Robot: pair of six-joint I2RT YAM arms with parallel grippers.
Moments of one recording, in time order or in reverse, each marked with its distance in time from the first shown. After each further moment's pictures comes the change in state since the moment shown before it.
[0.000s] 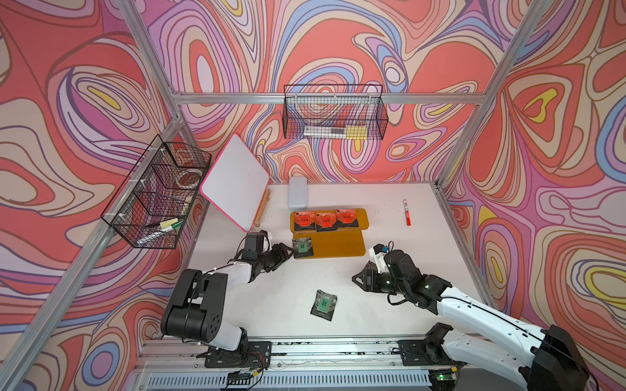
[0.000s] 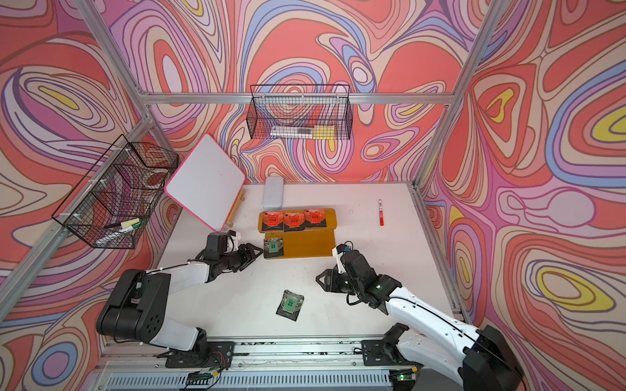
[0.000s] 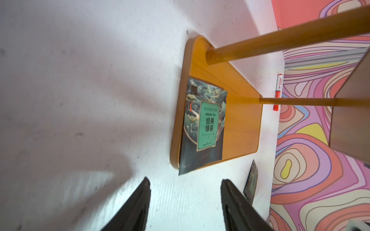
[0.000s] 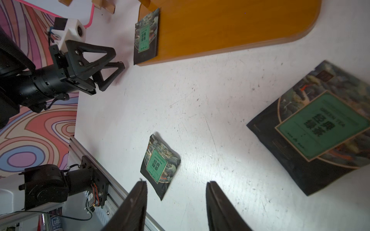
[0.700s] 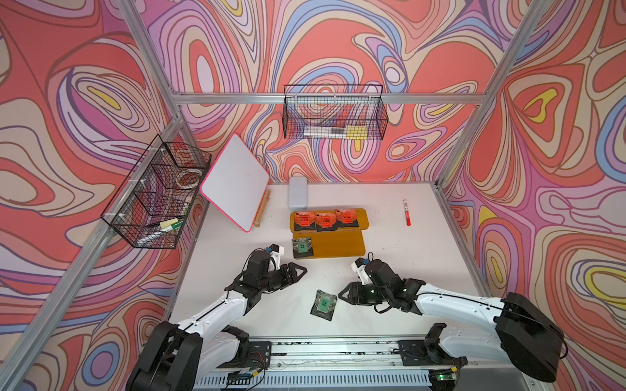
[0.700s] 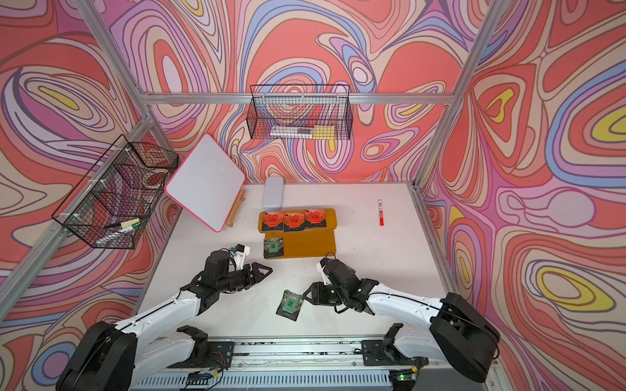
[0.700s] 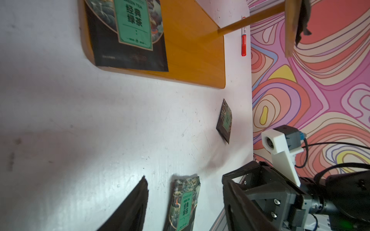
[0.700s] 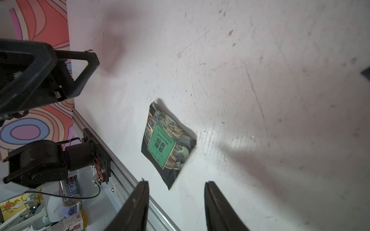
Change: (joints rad) left arm -0.237 -0.393 -0.202 -0.051 0.029 -0.058; right arm 0.161 0.244 -0.041 0.214 -0.073 0.122
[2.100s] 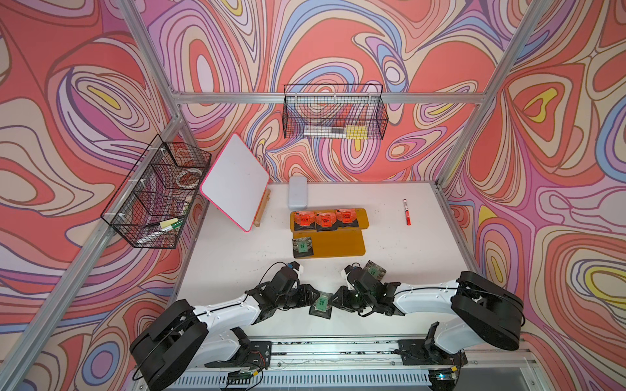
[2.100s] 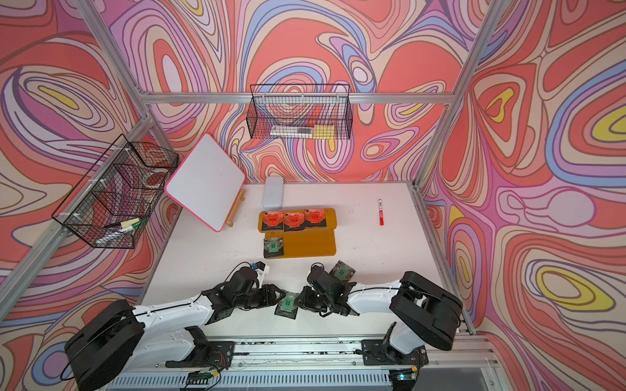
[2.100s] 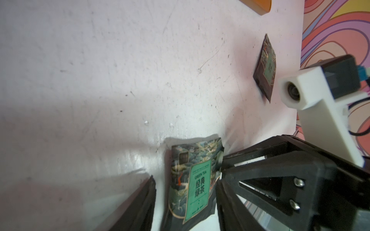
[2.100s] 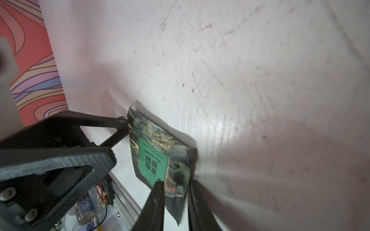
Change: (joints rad) left arm -0.373 0.130 -0.031 0.023 -0.257 -0.082; right arm 0.120 0.262 0.022 0.246 0.066 0.247
